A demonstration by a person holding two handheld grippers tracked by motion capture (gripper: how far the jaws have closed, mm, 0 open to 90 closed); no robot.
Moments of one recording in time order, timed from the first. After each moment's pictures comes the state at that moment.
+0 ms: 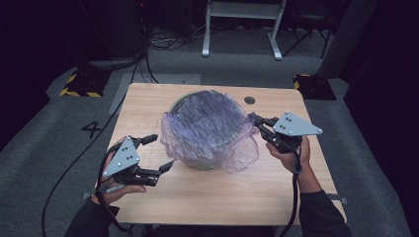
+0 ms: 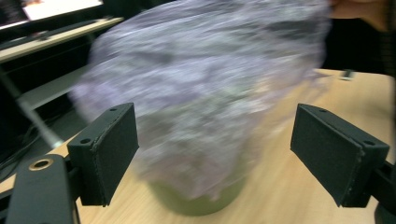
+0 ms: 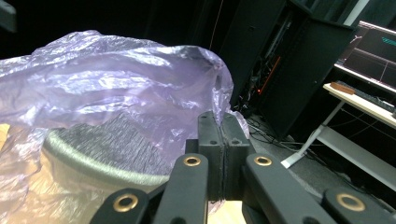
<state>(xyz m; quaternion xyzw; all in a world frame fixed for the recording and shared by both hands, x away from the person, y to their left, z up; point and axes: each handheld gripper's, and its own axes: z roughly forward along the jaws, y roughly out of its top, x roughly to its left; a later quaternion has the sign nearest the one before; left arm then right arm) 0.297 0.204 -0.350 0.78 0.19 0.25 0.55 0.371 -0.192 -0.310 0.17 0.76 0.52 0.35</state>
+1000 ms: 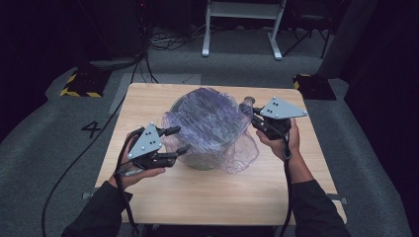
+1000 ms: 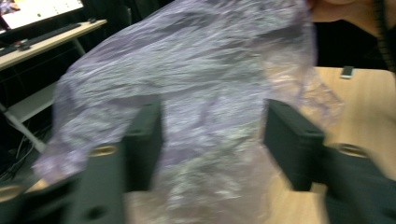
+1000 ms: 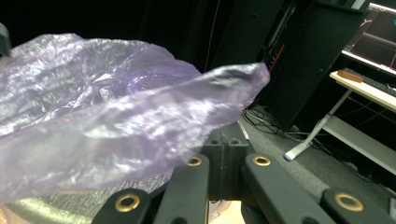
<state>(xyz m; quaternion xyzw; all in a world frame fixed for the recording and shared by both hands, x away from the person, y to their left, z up) 0.326 0.167 -0.330 0.80 0.16 0.25 0.52 0.402 -0.170 -0.301 0.19 0.77 0.51 0.33</state>
